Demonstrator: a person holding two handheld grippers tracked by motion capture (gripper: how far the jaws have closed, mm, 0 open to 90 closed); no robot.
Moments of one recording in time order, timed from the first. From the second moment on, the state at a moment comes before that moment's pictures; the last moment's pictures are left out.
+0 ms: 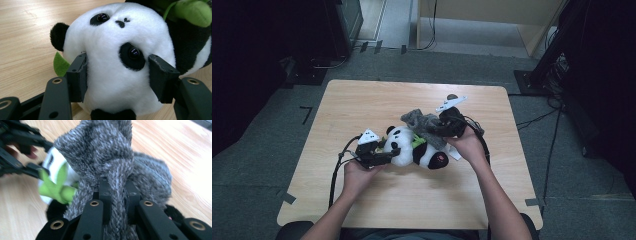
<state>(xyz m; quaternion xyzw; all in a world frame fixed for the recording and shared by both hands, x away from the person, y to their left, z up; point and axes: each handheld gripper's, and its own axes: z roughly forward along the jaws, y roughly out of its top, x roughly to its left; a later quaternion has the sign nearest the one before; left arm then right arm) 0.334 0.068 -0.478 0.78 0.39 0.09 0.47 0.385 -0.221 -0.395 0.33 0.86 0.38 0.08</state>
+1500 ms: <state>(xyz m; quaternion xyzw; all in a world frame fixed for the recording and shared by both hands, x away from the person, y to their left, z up) 0.335 0.066 -0.477 0.78 0.39 0.09 0.47 0.396 -0.215 -0.411 0.34 0.85 0.37 0.11</state>
